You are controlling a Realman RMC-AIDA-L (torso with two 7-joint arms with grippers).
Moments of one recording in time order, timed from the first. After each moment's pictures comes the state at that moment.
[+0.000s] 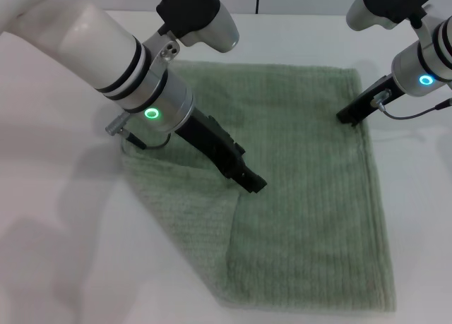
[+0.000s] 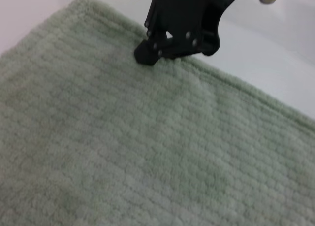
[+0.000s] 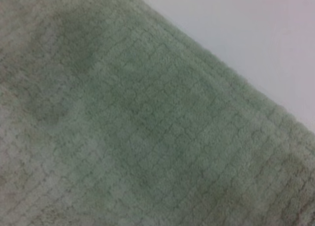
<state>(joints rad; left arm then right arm) -0.87 -2.07 1.43 0.80 2.25 1.33 -2.21 1.03 1.98 -1.23 -0.39 0.62 0.99 -0.86</state>
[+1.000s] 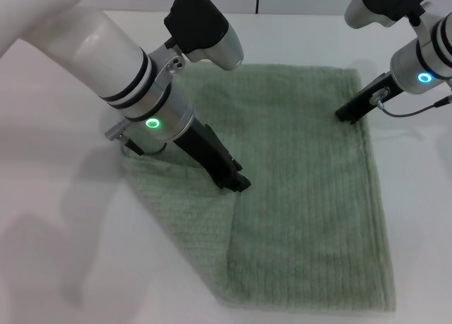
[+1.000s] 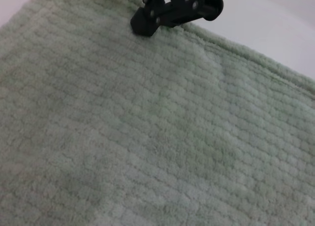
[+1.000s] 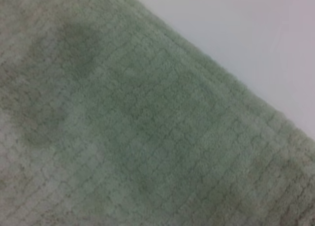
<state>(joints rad) -0.88 -2.07 1.50 0.77 2.26 1.30 -2.21 1.04 1.98 -1.23 -0.39 0.62 0.99 -0.86</state>
